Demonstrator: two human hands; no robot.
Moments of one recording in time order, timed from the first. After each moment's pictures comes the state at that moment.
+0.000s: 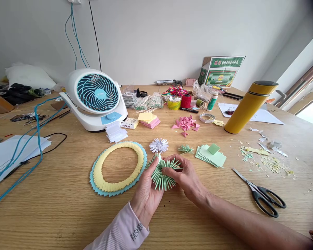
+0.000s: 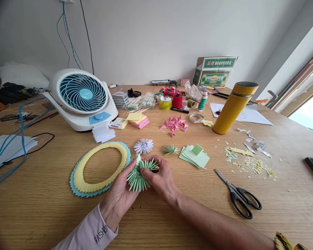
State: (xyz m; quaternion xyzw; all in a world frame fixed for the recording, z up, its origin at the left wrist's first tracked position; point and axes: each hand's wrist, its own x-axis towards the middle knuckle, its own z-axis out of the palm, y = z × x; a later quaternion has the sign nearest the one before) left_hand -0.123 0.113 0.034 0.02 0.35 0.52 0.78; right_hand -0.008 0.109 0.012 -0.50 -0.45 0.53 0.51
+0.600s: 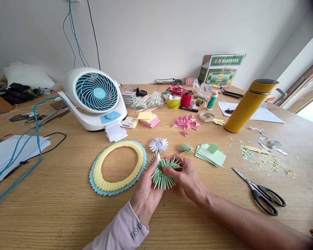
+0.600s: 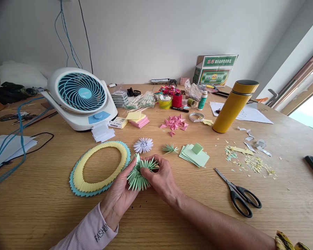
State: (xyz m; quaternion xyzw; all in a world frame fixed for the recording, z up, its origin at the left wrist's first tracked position) left_hand -0.123 0.115 0.030 0.03 0.35 0.52 0.78; right_hand -0.008 0.105 0.019 -0.51 -0.43 0.54 0.51
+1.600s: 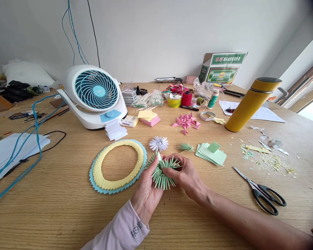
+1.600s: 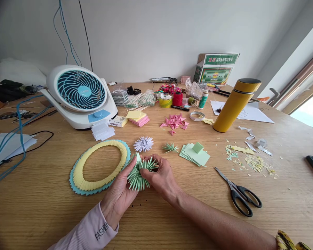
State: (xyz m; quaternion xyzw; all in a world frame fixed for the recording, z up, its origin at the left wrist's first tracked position) left_hand -0.121 0.115 0.031 0.02 0.34 0.53 0.78; right_hand -0.007 0.108 0.012 -0.50 -0.46 0.53 0.50
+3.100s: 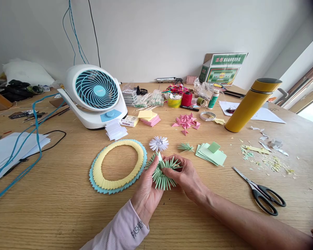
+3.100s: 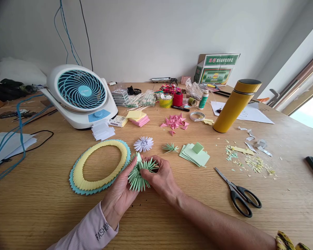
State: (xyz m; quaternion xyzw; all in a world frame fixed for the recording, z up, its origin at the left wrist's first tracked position) left_hand -0.120 0.115 0.026 0.02 0.36 0.53 0.77; right_hand -0.007 0.106 0.010 -0.49 -0.46 0.54 0.51
